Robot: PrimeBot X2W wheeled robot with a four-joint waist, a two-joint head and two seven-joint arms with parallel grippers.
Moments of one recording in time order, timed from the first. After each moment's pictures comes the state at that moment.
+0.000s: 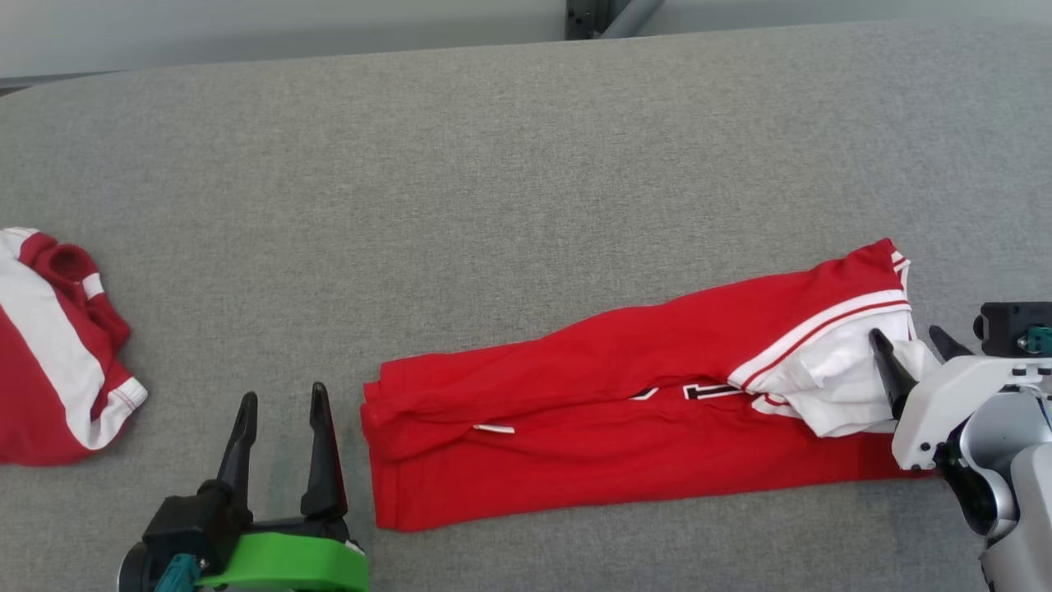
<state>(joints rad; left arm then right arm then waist) 0.03 0.23 -0.32 -0.02 -0.49 0.24 -0.26 -0.22 -0.26 -0.08 0.26 0.29 0.13 0.28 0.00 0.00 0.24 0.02</state>
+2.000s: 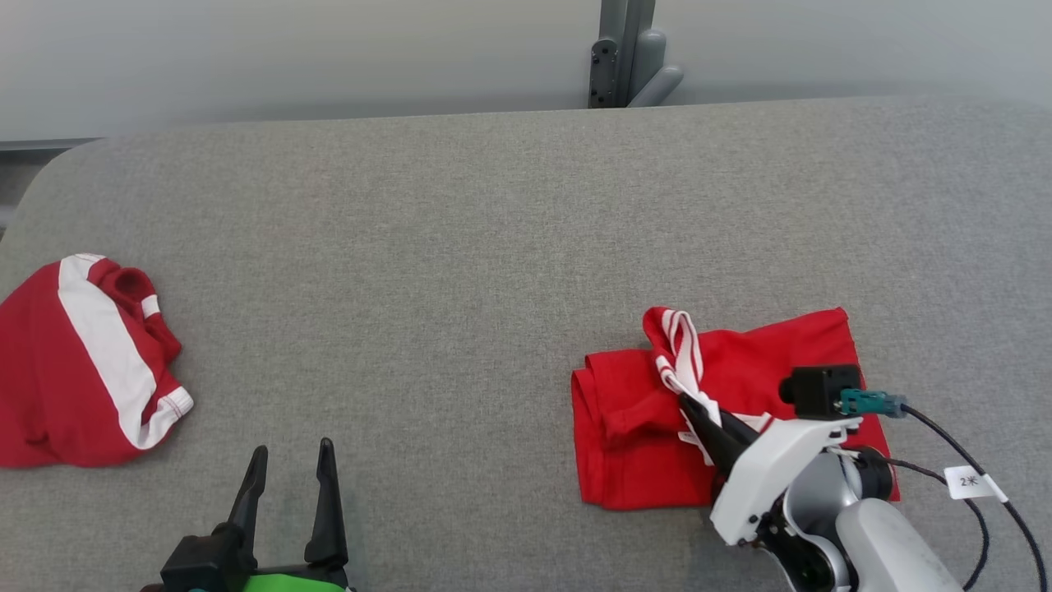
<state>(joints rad) 0.11 0.05 -0.09 0.13 -0.27 -0.02 -0.26 -0.14 -0.12 0.25 0.18 0.54 0.13 0.25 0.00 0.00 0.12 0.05</state>
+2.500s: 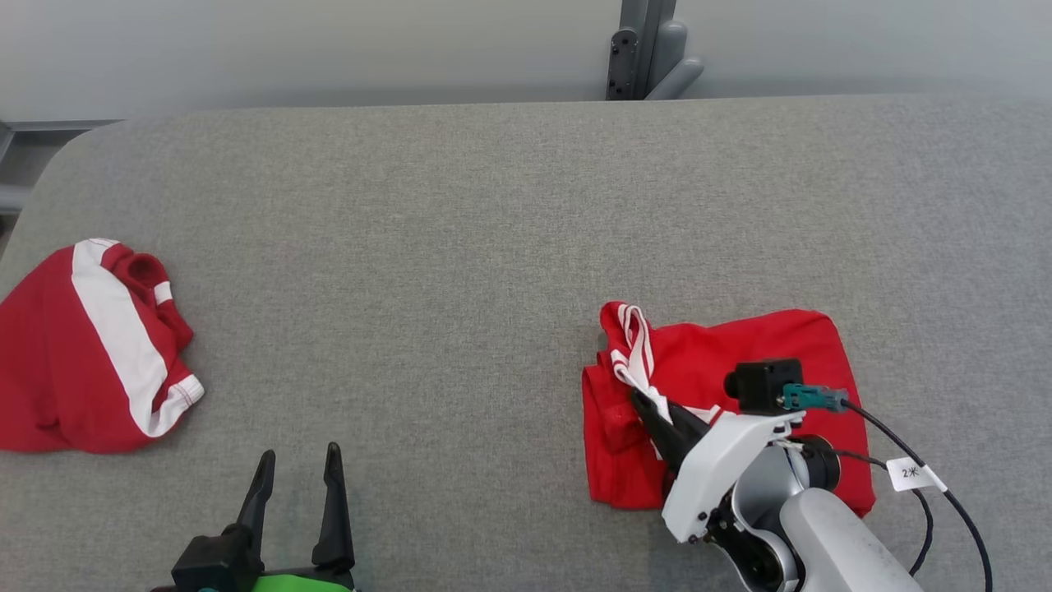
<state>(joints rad) 0.10 0.05 -0.11 0.15 -0.27 -0.02 -0.26 -0.23 -0.06 0.34 0.31 0.53 0.13 0.17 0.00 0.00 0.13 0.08</state>
